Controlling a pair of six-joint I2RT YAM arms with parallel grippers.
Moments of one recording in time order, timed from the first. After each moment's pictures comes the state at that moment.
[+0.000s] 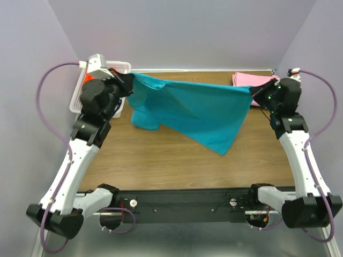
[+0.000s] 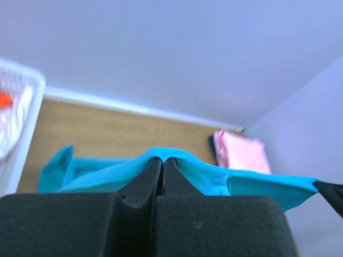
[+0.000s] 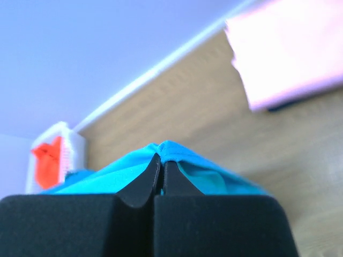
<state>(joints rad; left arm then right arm) -0.33 1.06 1.22 -0.18 -0.10 -0.54 0.01 1.12 1.11 -0.30 0.01 0.68</state>
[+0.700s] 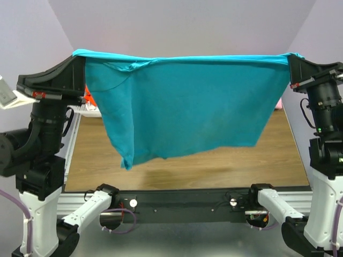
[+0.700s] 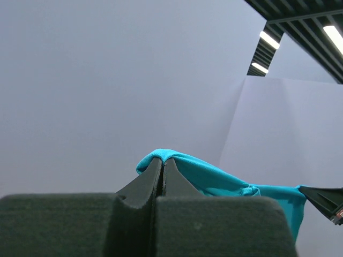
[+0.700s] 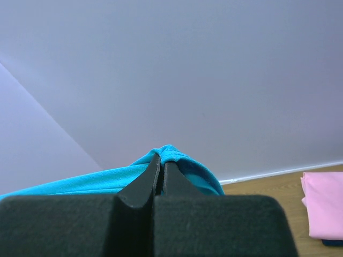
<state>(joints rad) -0.33 0.83 1.66 -0.11 0.03 -0.40 0.01 0.92 1.66 -0.39 -0.09 0.57</state>
